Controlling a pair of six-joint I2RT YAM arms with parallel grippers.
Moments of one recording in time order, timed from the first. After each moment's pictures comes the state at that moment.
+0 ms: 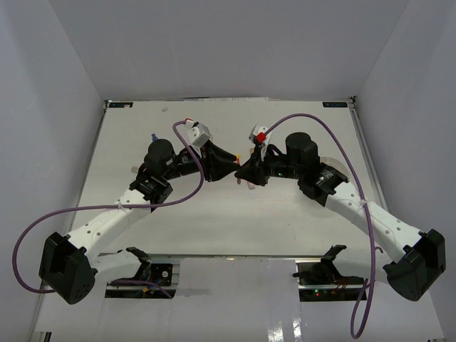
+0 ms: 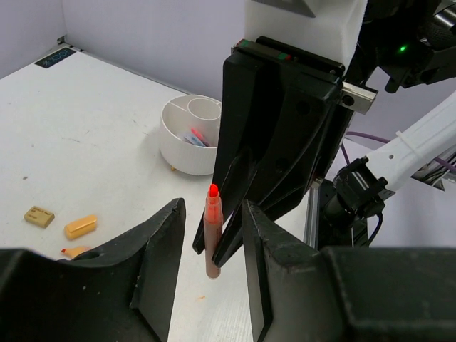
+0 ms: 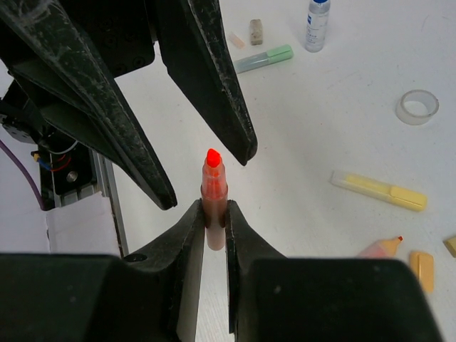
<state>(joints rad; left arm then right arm) -0.61 1.14 0.84 0.38 0.68 -0.27 0.71 1.15 0.99 -0.13 -0.57 -0.02</state>
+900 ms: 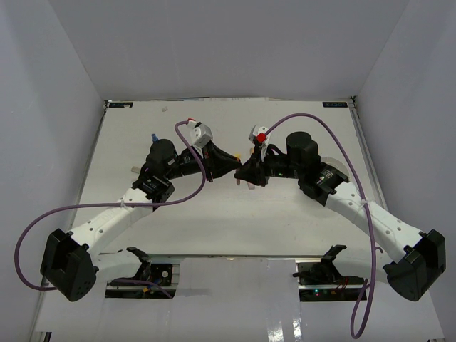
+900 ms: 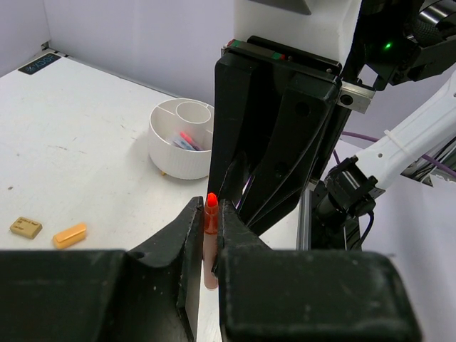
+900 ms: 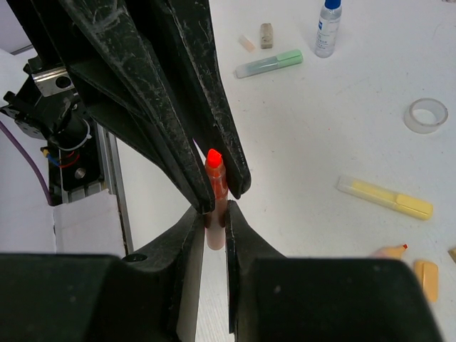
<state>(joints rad) -0.62 1.17 0.84 0.43 0.72 -0.30 0.71 1.15 0.99 -0.14 -0.61 -0.03</state>
